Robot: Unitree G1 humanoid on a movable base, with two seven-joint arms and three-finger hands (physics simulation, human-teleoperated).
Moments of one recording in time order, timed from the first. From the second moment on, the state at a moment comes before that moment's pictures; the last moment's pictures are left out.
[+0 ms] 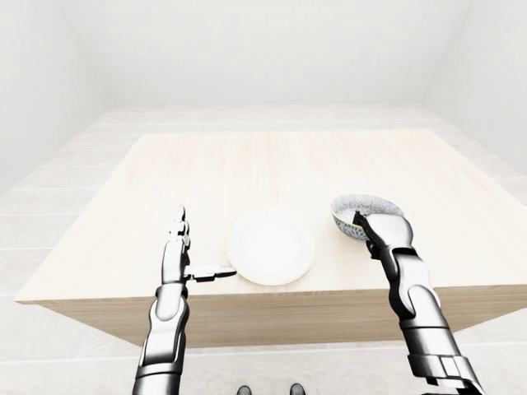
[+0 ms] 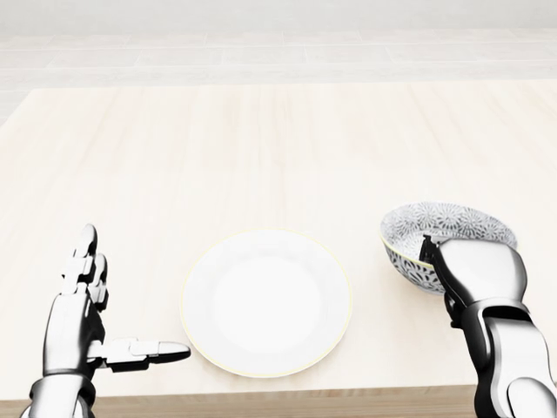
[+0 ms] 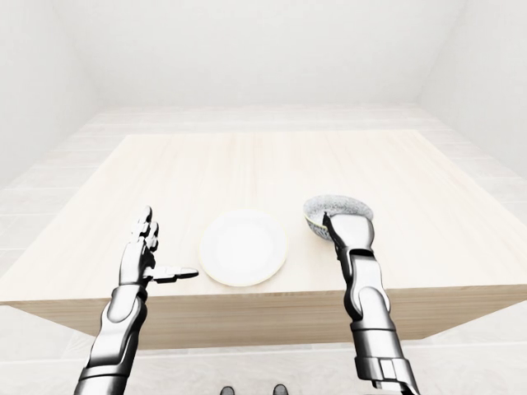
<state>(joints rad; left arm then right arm) -0.05 0.07 0.12 0.13 0.04 -0.09 -0.01 -0.24 -0.27 -0.10 0.17 -1.33 0.09 0.20</state>
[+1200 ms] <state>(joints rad) -0.08 0.08 0.11 0.22 0.04 -0.09 0.00 -0.18 -0.13 -0.03 -0.06 -1.45 0.09 0.30</state>
